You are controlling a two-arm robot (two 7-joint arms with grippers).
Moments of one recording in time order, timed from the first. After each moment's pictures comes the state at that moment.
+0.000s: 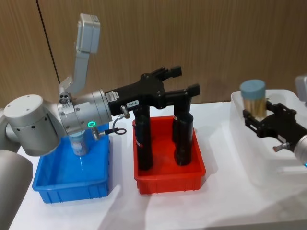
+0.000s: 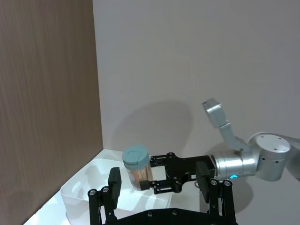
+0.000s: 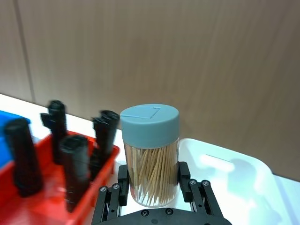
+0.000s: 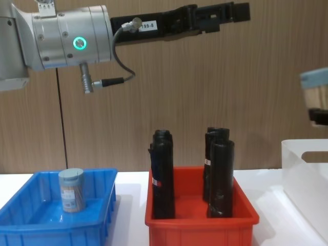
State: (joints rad) left arm -0.71 0.24 0.35 -1.26 -0.55 0.25 -0.98; right arm 0.23 0.39 -0.16 -1.64 0.21 0.28 0.18
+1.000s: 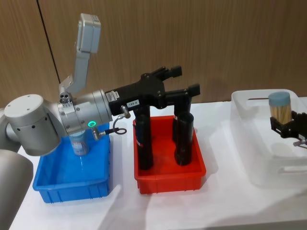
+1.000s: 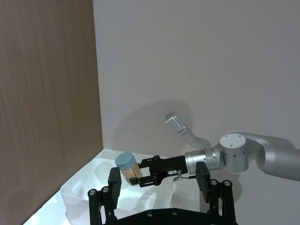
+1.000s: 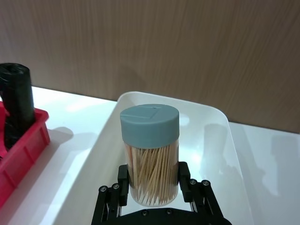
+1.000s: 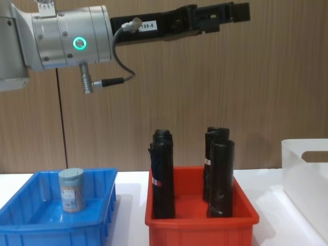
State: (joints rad) left arm -0.71 0.24 0.35 -1.26 -0.55 0.25 -0.98; right arm 0.41 0.39 -0.12 -1.29 0.19 0.33 0.20
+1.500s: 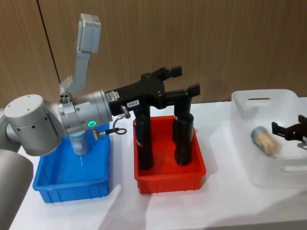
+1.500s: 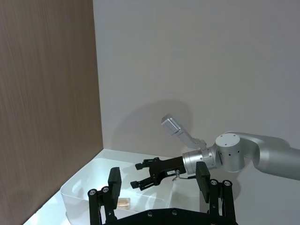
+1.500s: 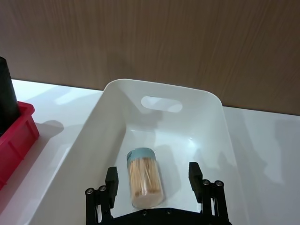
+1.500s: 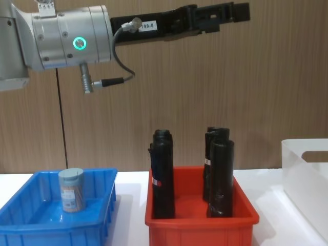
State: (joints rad) left arm -0.71 0.24 0.35 -1.26 -0.55 0.25 -0.98; right arm 0.44 0.39 -0.10 -1.22 0.22 0.36 0.22
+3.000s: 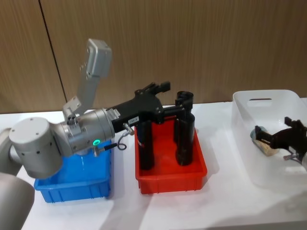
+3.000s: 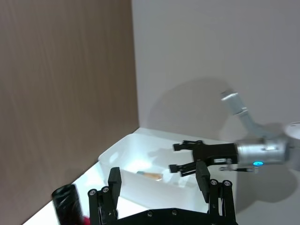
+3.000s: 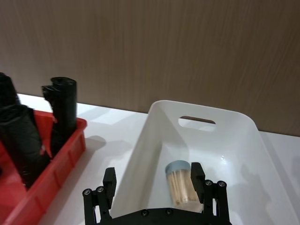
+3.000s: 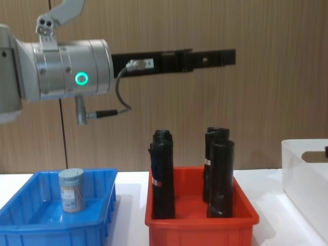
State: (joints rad) left arm -0.61 0.27 0.37 -1.34 -0.48 0.20 -0.78; right arm 0.28 0.37 -0.14 -1.42 0.26 0.23 0.16
